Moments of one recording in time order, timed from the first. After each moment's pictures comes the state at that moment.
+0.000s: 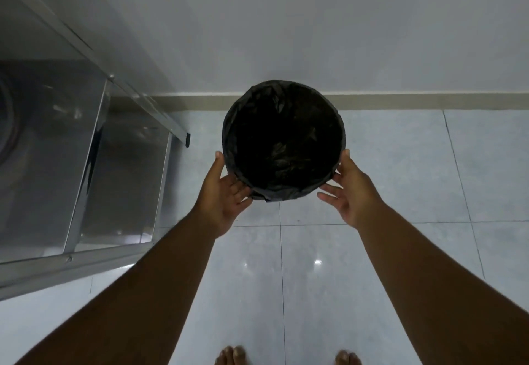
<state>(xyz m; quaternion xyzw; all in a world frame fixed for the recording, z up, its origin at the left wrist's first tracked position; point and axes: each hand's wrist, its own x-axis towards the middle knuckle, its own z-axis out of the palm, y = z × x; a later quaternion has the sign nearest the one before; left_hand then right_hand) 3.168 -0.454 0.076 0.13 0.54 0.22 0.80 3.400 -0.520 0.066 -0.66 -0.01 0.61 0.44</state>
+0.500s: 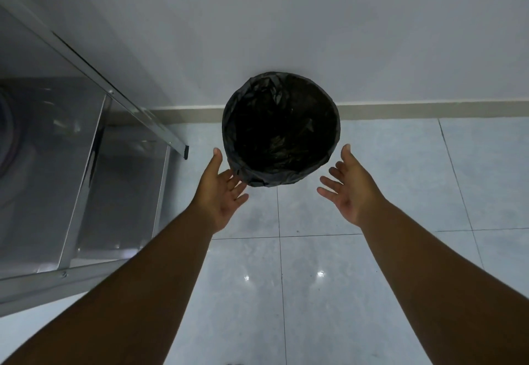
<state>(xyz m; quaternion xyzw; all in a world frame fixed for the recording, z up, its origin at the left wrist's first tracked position) 3.177 -0.435 0.089 0.15 0.56 0.23 0.78 3.414 -0.507 0.078 -0.63 0.01 0.62 0.47</state>
